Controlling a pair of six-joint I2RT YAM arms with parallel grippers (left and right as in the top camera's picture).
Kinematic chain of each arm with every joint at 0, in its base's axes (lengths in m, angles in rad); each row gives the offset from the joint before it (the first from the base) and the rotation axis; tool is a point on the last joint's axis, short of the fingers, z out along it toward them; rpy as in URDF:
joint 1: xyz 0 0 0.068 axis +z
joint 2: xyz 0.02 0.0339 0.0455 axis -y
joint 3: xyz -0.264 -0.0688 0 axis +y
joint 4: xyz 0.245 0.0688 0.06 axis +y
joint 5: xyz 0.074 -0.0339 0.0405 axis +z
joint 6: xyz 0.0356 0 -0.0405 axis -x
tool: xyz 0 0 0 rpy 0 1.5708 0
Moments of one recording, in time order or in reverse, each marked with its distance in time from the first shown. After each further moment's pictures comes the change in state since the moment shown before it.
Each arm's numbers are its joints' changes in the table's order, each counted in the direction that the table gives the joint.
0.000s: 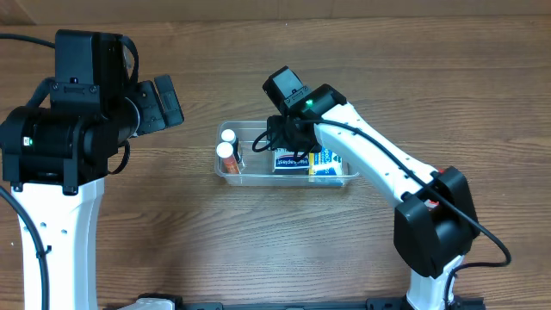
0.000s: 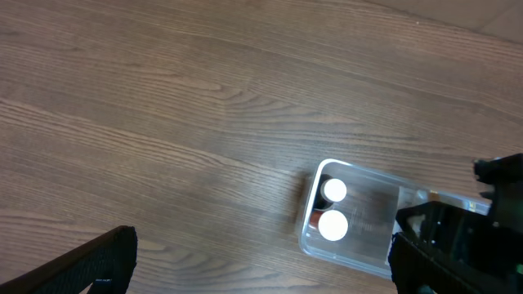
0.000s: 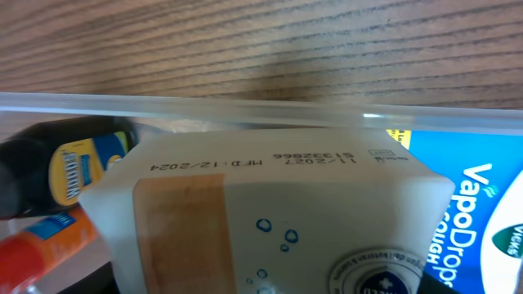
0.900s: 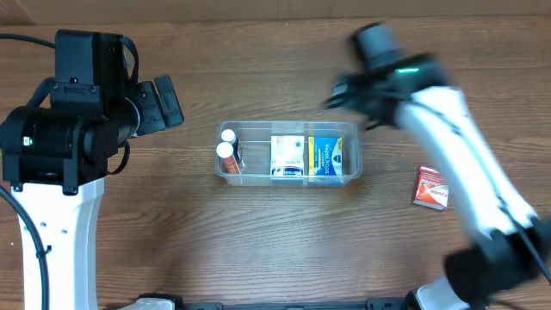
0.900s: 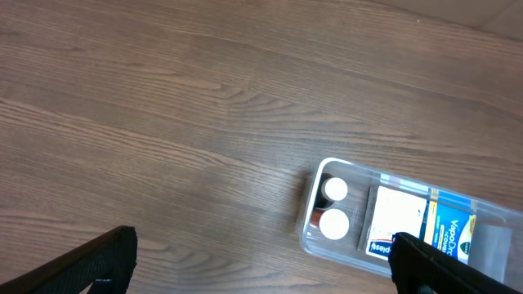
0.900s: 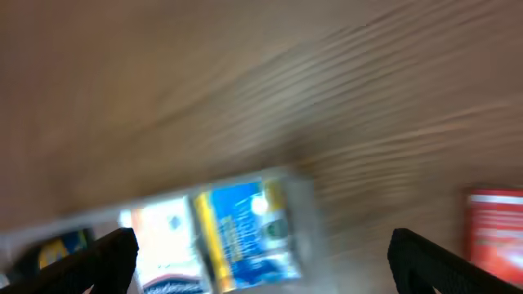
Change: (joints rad) left arm 0.000 0.000 0.000 0.003 0.000 -0.004; right arm -0.344 0.266 -0.093 0.235 -0.138 0.006
